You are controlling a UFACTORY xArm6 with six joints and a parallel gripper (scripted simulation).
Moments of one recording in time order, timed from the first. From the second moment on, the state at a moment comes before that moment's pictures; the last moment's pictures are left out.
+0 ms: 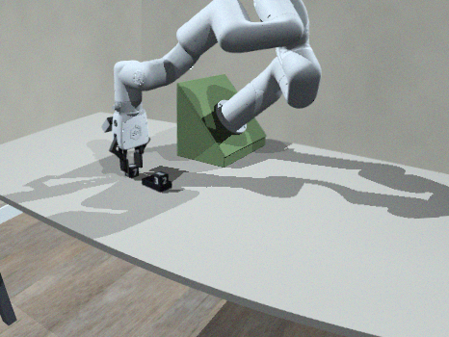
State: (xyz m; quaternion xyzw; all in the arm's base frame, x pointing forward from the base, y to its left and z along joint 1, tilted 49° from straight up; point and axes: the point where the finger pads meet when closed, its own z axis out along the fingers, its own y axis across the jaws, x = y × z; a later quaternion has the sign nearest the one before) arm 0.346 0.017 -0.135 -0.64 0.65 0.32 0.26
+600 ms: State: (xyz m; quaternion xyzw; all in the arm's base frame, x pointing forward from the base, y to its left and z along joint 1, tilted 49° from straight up) arm 0.346 0.024 -0.142 -0.64 0.65 0.32 0.26
